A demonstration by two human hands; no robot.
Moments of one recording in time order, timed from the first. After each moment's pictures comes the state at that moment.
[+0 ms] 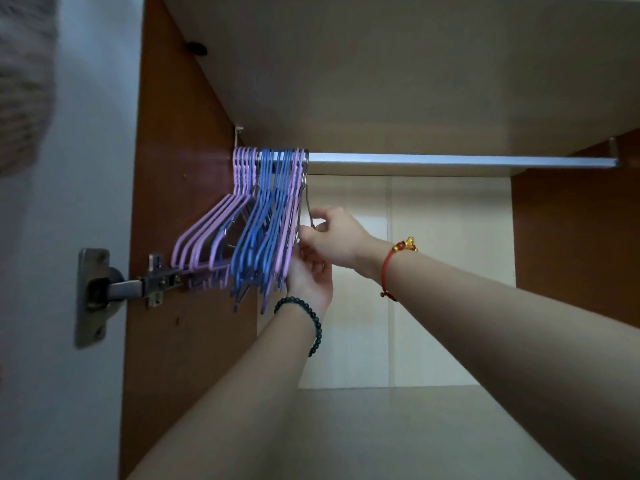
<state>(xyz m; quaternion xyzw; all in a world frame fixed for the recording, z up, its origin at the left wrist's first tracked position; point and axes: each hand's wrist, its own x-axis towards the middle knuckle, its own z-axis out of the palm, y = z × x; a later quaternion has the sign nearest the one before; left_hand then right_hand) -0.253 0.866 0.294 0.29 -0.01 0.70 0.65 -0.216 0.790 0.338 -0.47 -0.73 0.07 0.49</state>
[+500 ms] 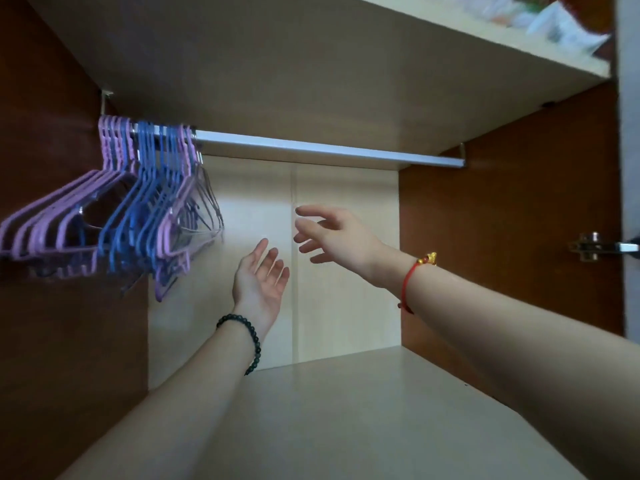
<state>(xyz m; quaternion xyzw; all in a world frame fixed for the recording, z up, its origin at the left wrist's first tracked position) -0.181 0.821 0.255 0.33 0.08 0.63 0.70 -0.097 0.715 0.310 -0.50 -0.65 0.13 0.55</state>
